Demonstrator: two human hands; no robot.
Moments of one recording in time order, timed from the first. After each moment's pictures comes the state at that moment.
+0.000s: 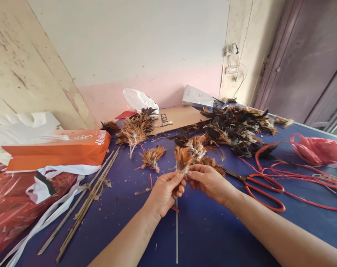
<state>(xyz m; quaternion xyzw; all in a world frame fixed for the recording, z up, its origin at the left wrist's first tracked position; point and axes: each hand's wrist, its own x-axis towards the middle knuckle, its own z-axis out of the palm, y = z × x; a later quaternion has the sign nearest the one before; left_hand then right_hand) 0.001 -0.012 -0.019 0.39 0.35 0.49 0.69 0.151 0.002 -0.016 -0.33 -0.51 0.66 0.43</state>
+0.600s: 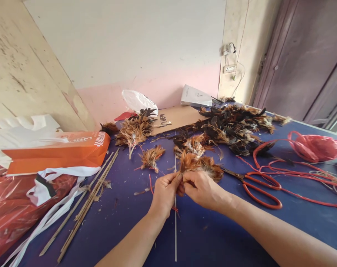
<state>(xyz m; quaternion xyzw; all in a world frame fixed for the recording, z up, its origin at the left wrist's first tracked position) 0.011 -0.018 -0.026 0.53 0.45 0.52 0.50 0.146 -0.016 -0.004 -0.41 -0.82 0.21 0.33</state>
